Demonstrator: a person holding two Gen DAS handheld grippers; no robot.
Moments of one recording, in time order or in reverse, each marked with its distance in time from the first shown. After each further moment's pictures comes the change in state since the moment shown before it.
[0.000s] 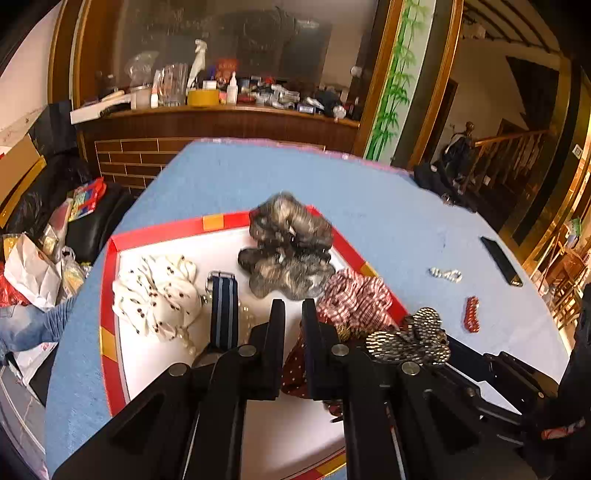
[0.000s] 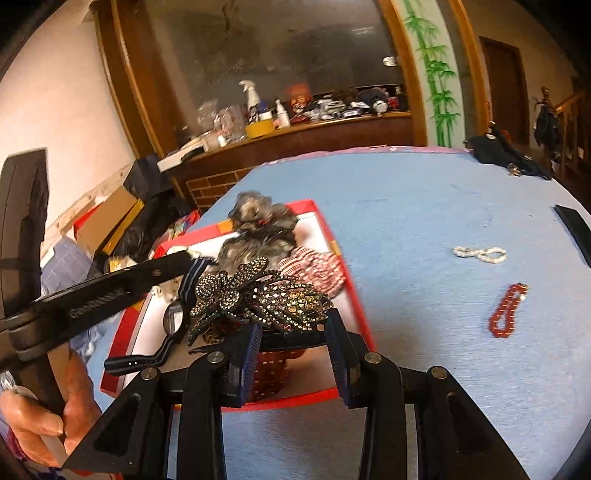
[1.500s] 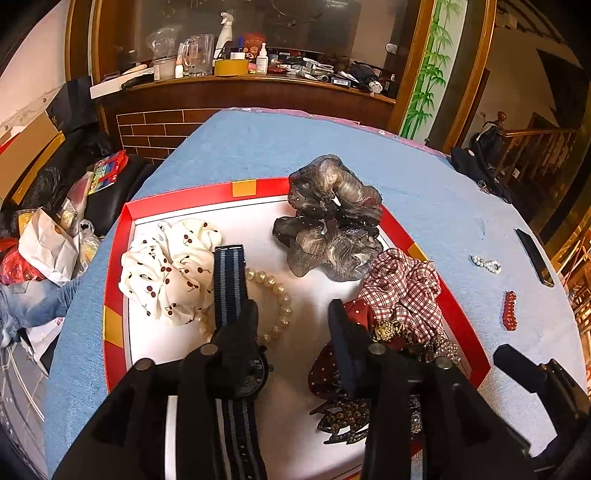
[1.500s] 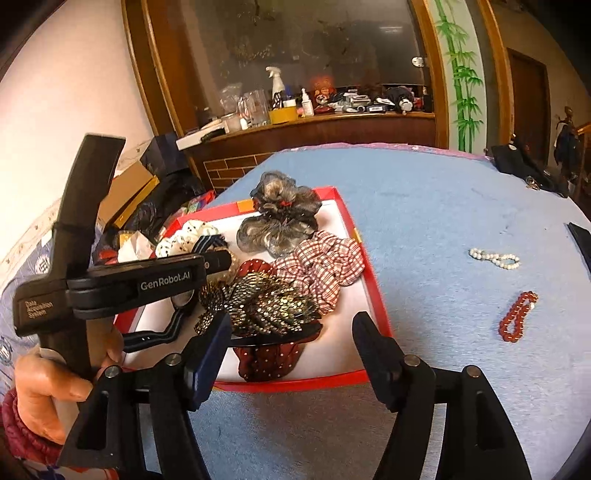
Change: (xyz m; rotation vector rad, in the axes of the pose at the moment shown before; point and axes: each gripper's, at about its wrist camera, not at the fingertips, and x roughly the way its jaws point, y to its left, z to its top) left arm 0.027 0.015 -0.006 -0.049 0.083 0.103; right arm -0.002 0.007 -0.008 -0.077 0.030 0.034
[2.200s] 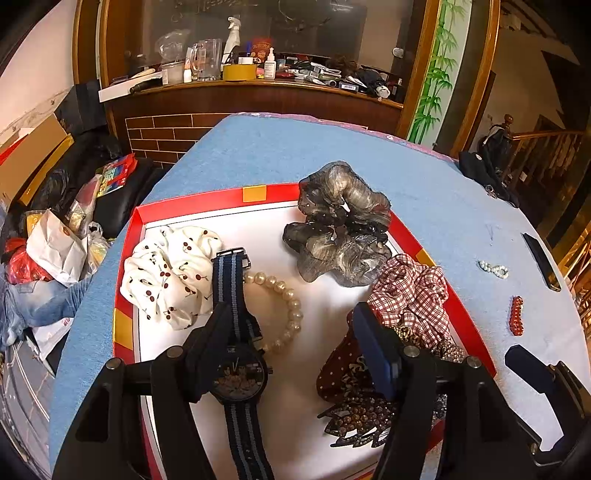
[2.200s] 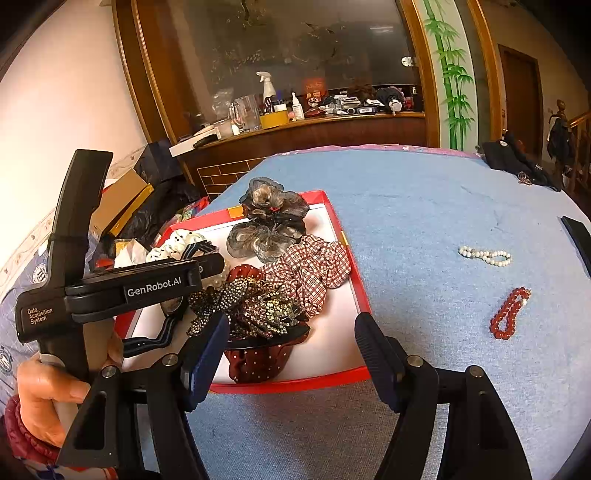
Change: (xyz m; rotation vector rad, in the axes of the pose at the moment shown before) left arm -0.003 0.004 0.001 -0.003 -0.022 0.038; right arm -0.002 -0.006 0.001 0.021 -0.011 -0.014
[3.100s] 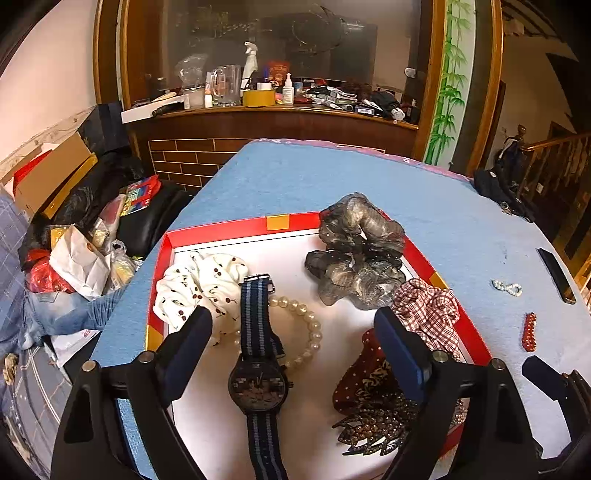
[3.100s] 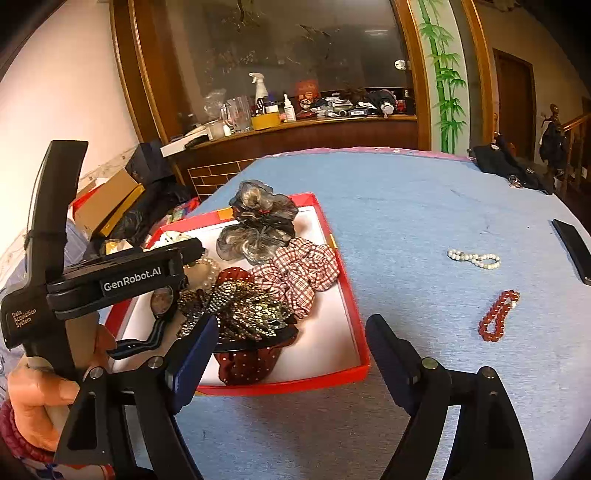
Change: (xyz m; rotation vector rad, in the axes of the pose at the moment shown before) left arm -0.017 -0.003 0.004 -0.011 -0.098 0.101; right arm 0.000 -0.001 0.002 -0.004 -0.003 -0.052
